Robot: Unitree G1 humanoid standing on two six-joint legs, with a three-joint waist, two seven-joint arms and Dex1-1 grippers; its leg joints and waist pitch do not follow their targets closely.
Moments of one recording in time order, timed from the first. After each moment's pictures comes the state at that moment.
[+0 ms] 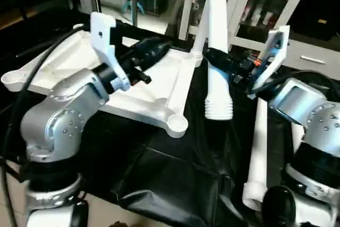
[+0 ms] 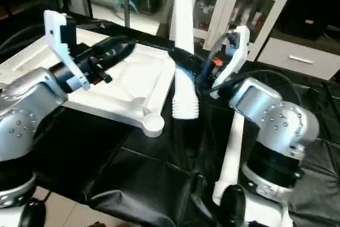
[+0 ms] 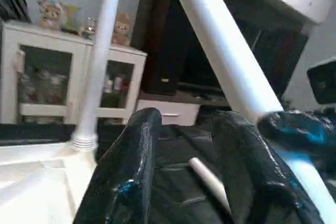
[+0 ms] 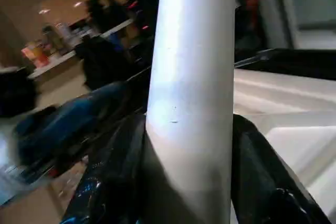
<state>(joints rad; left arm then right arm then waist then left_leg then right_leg) -0.60 0.22 0.17 -0.28 -0.56 0.85 -0.48 -0.66 -0.11 -0.48 -0.22 0.66 1.30 0.54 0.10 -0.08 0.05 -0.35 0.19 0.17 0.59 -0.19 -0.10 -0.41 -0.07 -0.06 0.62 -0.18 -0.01</state>
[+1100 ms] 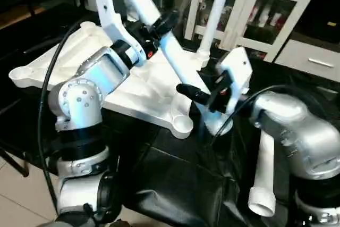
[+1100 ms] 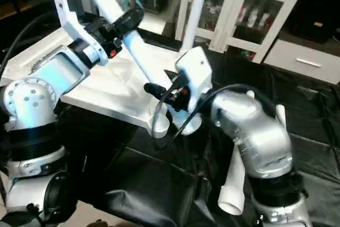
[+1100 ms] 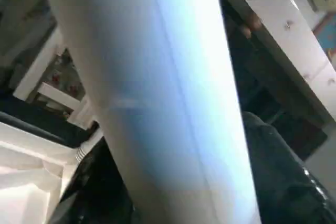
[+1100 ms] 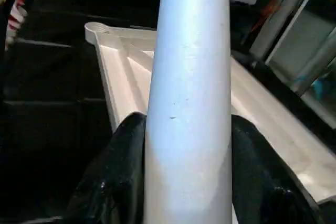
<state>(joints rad) -0.83 0.02 0.36 -0.03 -0.68 0.87 -0.12 -0.48 -0.34 0.17 -0.35 0.26 0.71 0.56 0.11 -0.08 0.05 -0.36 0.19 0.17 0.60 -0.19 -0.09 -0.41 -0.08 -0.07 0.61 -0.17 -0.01</state>
